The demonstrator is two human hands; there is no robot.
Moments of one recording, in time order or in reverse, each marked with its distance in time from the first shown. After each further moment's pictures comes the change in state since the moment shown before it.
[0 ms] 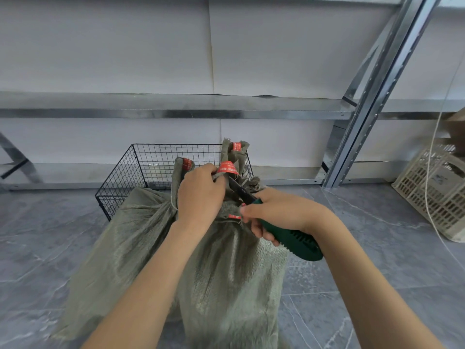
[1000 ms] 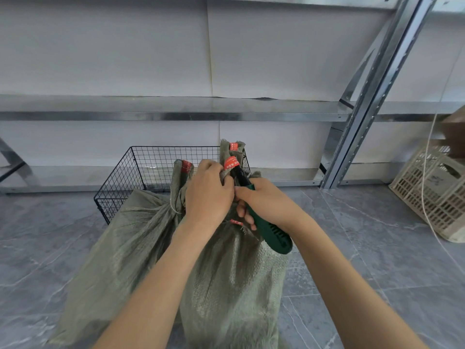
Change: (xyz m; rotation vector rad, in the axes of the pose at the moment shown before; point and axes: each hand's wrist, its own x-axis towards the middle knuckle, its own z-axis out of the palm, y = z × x) left_hand 0.002 0.003 0.011 0.075 0.004 0.103; right_hand 0.027 -0.003 0.016 0.234 0.283 -0.141
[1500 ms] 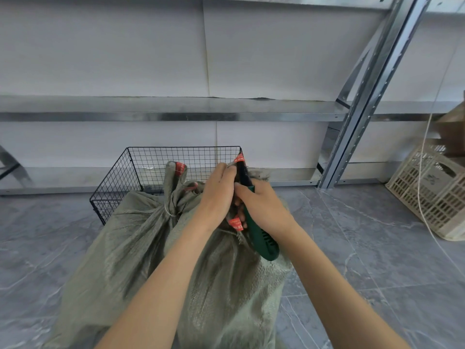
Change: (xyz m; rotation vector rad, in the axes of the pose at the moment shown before) left_hand 0.001 0.020 0.009 -0.735 -0.254 -0.269; right_hand -0.002 0.010 0.009 0.018 0.210 -0.128
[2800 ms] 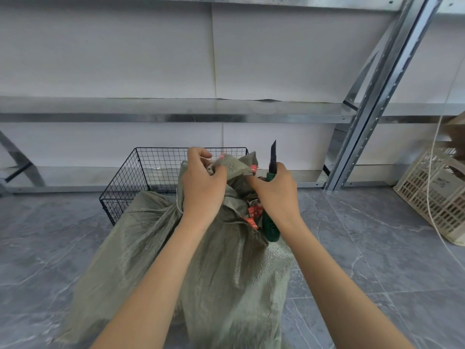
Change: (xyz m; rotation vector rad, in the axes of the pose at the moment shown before) left_hand -0.012 0.016 -0.033 0.132 0.327 0.164; right_hand 0.027 0.010 -0.003 -0.196 0.432 -0.015
